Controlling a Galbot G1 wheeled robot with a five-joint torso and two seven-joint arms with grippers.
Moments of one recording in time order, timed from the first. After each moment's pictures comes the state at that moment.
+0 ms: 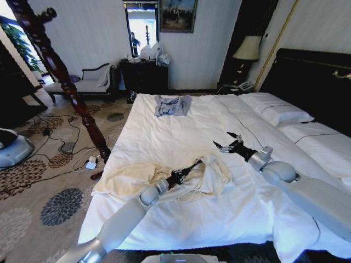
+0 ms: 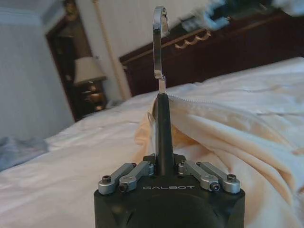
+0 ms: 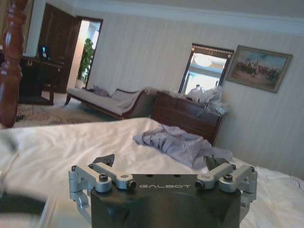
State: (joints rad) left arm 0.84 -1.21 0.17 -1.52 -0.13 -0.11 0.21; right arm -0.87 0.36 0.04 1.74 0.85 0.20 -0.09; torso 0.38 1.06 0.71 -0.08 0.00
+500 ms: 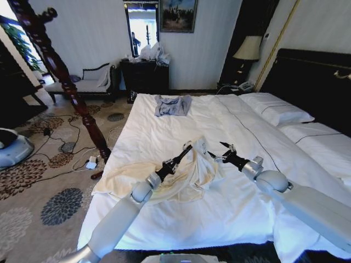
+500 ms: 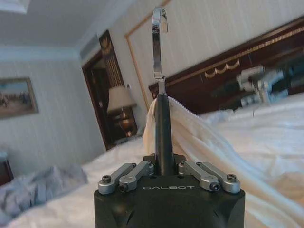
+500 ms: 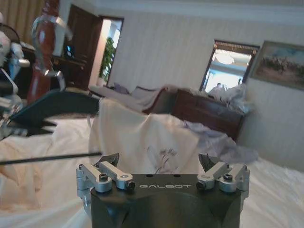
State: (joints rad) left arm 0.85 -1.18 0.06 -1.68 -0.15 -0.08 0.18; right arm -0.89 0.38 0.00 1.75 0.81 0.24 -0.15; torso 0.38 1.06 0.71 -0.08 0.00
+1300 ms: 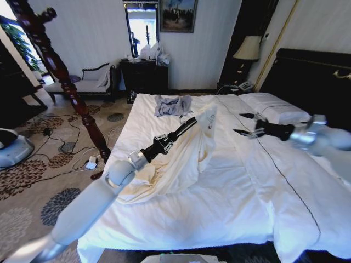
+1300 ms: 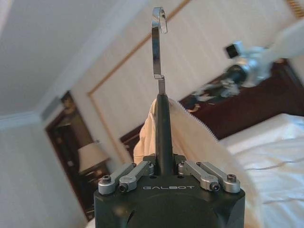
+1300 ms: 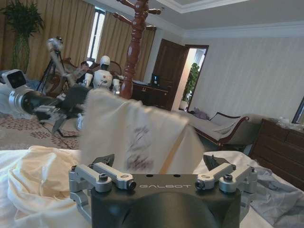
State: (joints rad) left arm 0.70 -0.86 0.07 -1.99 -0.35 -0.08 0.28; right arm -0.48 0.17 0.02 1.44 1.17 0.15 -1.09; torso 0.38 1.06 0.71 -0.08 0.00
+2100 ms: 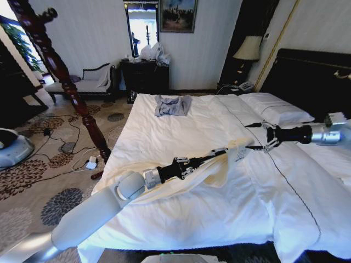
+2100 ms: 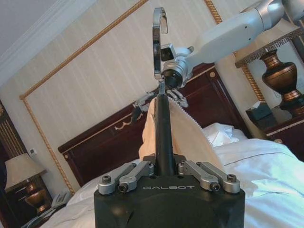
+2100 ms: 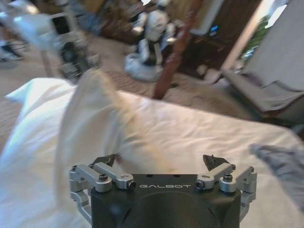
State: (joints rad) left arm 0.63 -0.89 0.31 -2.02 -0.32 -0.09 0.33; right arm -0.45 0.09 0.02 1.49 0.92 0.18 -1.29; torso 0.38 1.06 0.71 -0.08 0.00
